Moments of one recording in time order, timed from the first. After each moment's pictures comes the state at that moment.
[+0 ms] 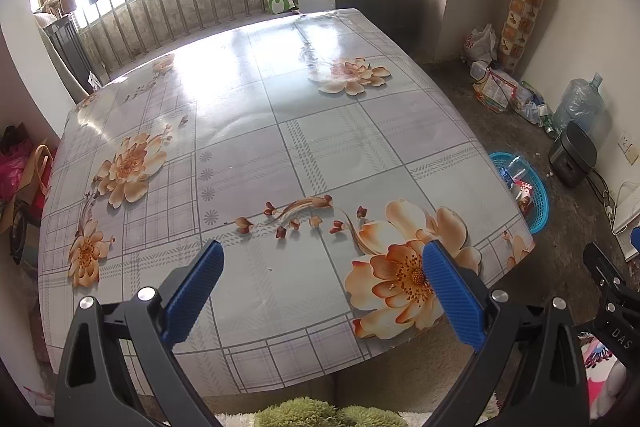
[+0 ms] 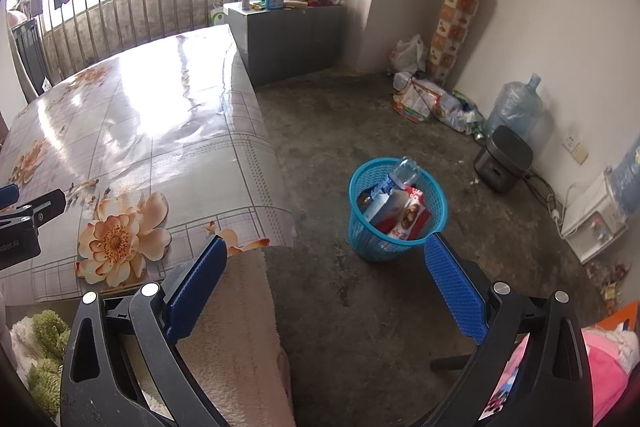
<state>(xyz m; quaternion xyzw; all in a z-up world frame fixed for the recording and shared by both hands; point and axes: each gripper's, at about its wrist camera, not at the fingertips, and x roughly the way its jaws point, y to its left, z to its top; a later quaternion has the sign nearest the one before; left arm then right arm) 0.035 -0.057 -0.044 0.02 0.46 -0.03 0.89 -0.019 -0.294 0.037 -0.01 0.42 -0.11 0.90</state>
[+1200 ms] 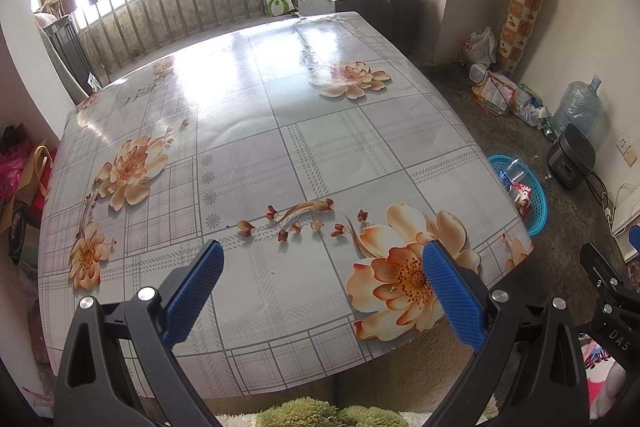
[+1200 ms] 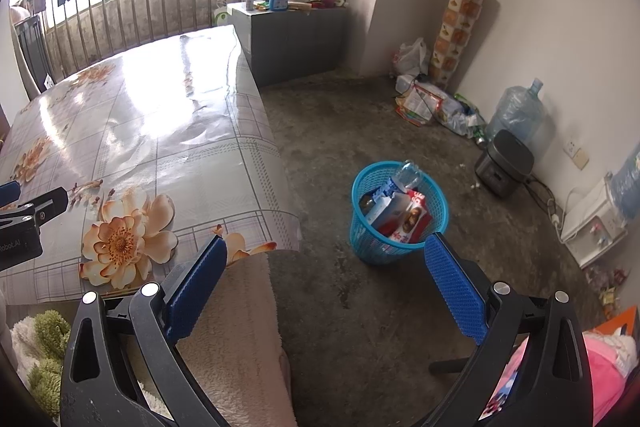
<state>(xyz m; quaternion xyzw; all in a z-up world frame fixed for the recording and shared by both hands) 0.035 -0.056 -0.044 0.02 0.45 -0.03 0.89 -0.014 -0.289 0.041 -0.02 0.42 -0.11 0.90</state>
